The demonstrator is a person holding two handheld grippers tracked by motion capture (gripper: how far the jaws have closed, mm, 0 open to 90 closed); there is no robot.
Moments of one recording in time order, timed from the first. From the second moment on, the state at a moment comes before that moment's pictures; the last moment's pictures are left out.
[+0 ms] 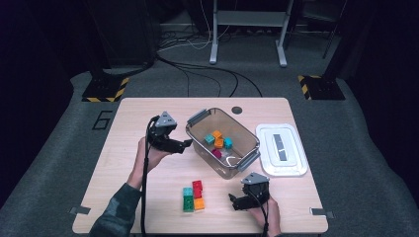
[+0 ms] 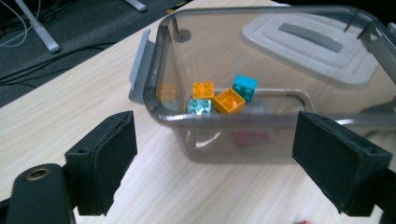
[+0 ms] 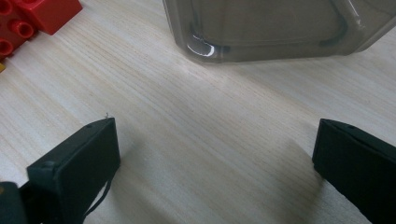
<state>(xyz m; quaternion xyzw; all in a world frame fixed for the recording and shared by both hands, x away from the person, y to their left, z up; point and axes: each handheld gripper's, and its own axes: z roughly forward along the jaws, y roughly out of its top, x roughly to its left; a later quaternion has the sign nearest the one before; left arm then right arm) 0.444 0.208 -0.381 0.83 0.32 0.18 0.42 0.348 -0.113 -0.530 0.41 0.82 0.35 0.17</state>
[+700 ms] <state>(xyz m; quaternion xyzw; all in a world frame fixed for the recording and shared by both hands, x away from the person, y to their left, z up) 0.399 0.209 -0.455 0.86 0.32 0.14 0.37 0.348 -0.113 -0.530 0.41 0.82 0.35 0.17</state>
